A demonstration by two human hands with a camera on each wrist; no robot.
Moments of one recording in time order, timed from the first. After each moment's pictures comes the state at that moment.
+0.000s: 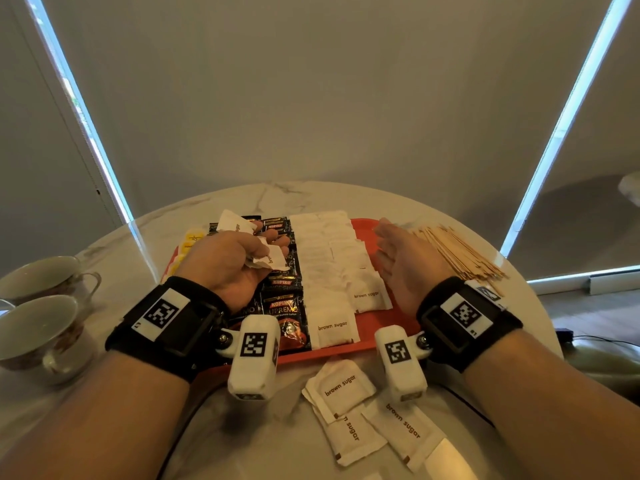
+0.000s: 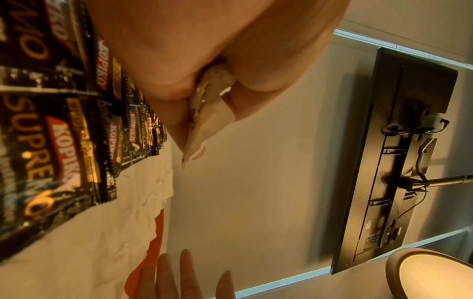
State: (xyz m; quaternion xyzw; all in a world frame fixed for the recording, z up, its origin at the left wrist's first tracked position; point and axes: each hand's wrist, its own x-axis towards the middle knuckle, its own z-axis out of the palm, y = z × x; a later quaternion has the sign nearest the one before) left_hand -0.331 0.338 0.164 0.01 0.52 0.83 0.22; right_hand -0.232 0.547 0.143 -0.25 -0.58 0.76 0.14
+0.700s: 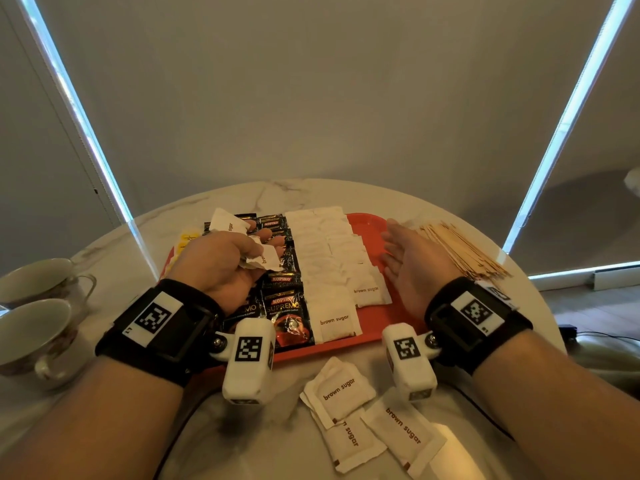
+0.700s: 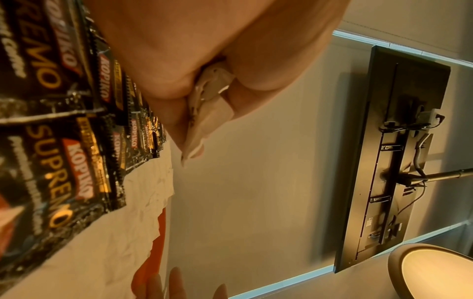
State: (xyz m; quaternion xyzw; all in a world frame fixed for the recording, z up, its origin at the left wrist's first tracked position) left_hand -0.335 0.339 0.162 0.01 0.53 0.83 0.20; right_hand -0.234 0.560 0.135 -0.27 -0.56 0.76 0.18
